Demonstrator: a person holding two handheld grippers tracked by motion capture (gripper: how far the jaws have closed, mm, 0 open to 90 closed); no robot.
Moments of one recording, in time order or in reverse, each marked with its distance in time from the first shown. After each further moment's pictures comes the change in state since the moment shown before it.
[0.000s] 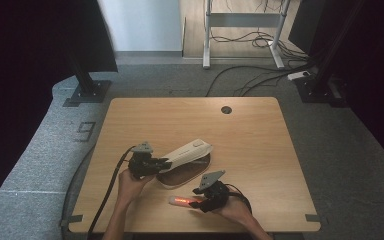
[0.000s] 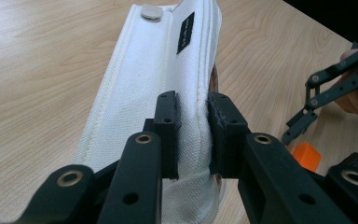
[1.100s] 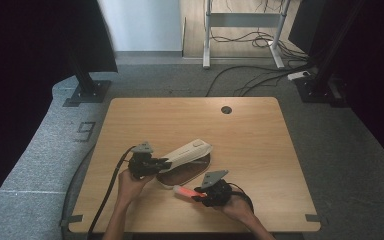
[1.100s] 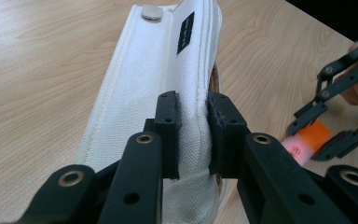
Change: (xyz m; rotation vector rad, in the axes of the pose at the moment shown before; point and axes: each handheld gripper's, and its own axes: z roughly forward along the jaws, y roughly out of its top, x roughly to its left) left arm -0.001 0.000 0.000 0.000 0.006 0.004; right arm -0.002 0.001 -0.012 -0.022 -0.080 -0.002
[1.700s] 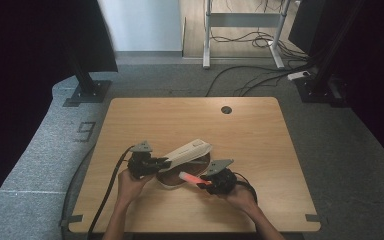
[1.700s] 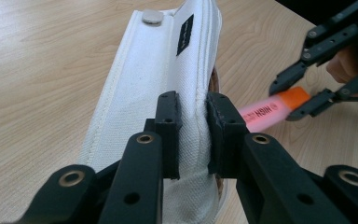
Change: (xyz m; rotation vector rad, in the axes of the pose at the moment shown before) left arm 0.000 0.001 -0.002 -0.014 0.000 -0.007; right arm -0.030 0.009 -0.012 0.000 -0.085 0.023
